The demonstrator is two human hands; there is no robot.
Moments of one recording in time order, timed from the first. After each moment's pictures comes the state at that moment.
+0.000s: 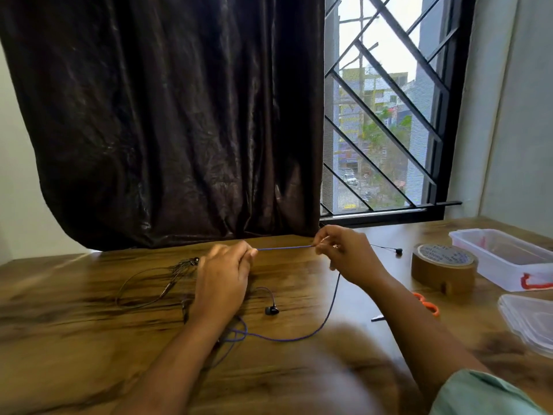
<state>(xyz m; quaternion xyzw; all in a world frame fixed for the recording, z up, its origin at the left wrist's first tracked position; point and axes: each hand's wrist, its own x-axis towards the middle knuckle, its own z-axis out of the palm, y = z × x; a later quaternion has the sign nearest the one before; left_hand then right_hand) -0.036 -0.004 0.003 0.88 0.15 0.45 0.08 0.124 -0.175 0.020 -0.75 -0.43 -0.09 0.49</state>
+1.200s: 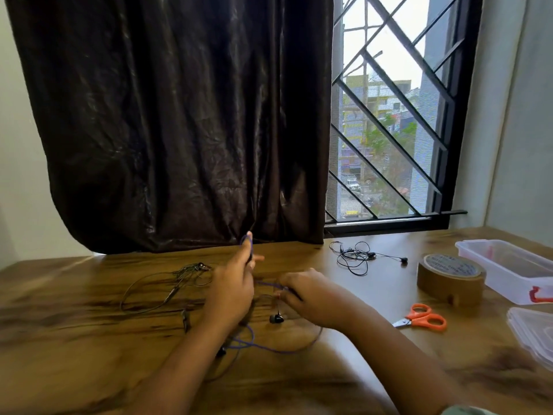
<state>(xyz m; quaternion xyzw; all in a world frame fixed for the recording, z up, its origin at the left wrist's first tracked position) -0.032 -0.011 0.003 0.85 0.13 0.42 0.27 0.073 -0.143 0.010 -0.76 -0.61 -0.06 0.22</state>
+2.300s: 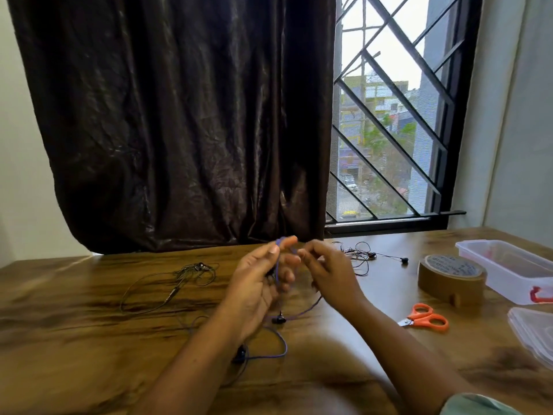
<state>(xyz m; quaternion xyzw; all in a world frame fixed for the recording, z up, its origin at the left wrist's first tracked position) -0.037 -0.059 0.037 0.56 0.00 0.26 0.79 0.094 -0.138 0.002 -0.66 -0.46 -0.13 0.58</state>
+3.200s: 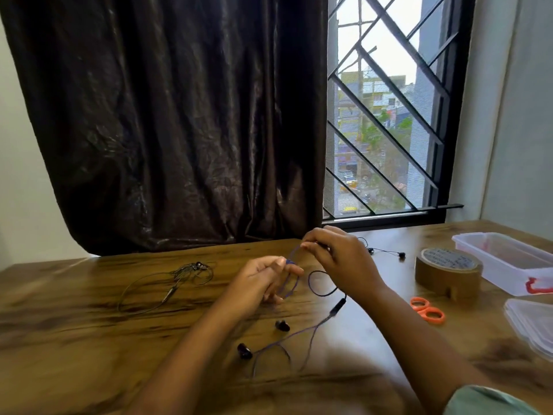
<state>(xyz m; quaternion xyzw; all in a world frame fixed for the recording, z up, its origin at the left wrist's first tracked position) -0.031 -0.042 0.024 0.79 0.03 0.22 0.57 0.112 -0.162 0.018 -0.69 -0.52 -0.25 0.44</state>
